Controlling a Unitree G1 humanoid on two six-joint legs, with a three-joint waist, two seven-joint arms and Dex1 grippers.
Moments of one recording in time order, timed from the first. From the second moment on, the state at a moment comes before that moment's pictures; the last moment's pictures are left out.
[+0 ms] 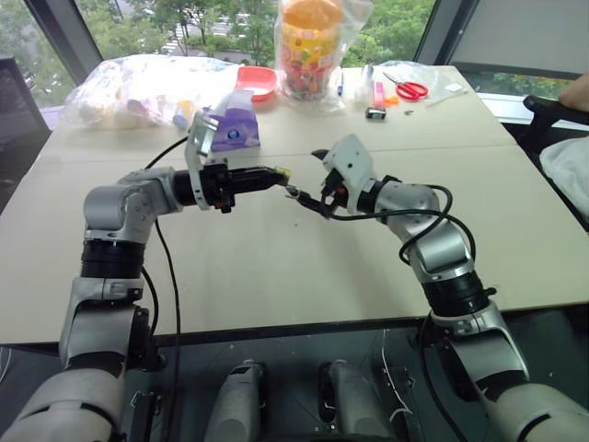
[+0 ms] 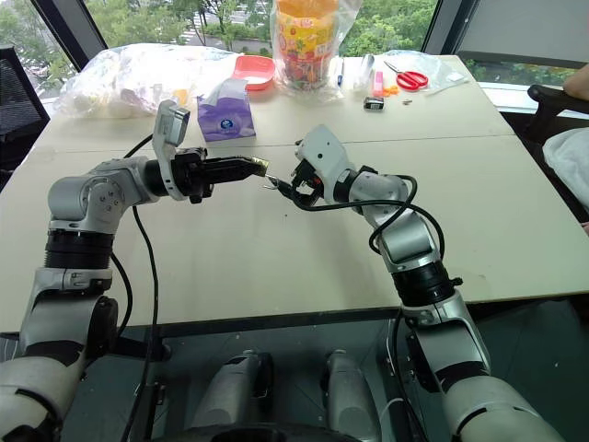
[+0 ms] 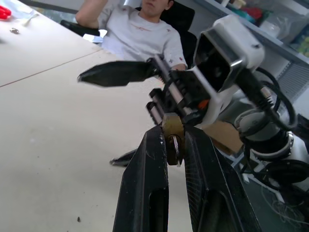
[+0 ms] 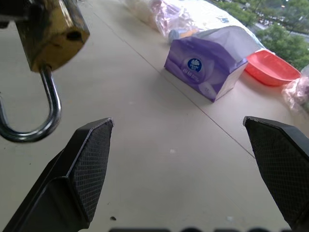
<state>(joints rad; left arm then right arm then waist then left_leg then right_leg) -0.85 0.51 0.06 0.28 -0.62 0.84 -1.22 -0.72 -0.34 0.19 0.04 0.08 0.41 0.66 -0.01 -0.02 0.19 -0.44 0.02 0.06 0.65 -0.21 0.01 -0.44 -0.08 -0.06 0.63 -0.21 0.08</state>
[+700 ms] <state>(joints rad) -0.89 0.27 0.01 0.66 -0.48 0.76 -0.97 -0.38 -0.74 0.06 -0.44 0.17 0.70 0.80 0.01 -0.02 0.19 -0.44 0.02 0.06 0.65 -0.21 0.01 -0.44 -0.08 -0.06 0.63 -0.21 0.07</state>
